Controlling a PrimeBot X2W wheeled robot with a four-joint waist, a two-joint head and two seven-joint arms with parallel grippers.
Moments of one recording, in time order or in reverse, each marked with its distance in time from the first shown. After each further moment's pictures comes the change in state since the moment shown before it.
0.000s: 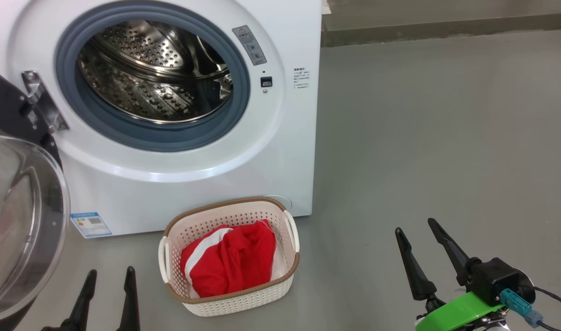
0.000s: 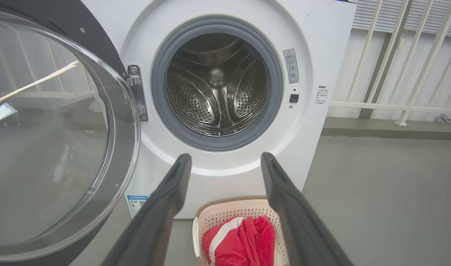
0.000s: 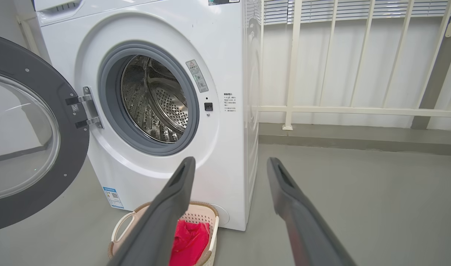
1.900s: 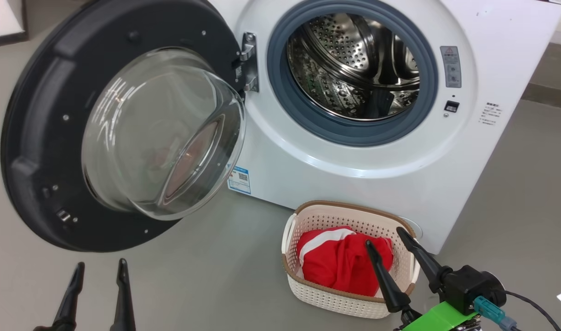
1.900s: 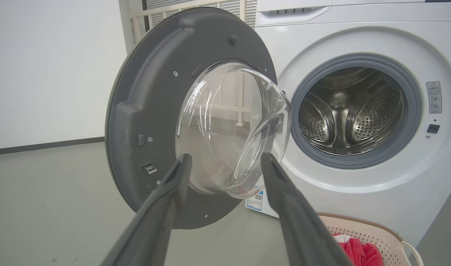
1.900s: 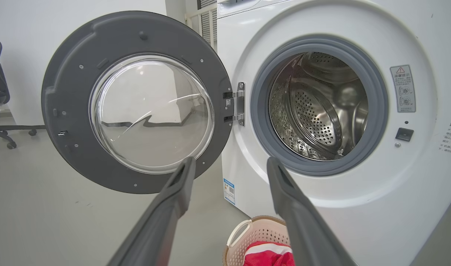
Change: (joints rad) left arm 0.063 0.026 -0.029 -0.218 0.052 0.115 0.105; right arm 0.000 0.009 0.104 -0.007 0.011 0.000 0.000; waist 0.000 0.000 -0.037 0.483
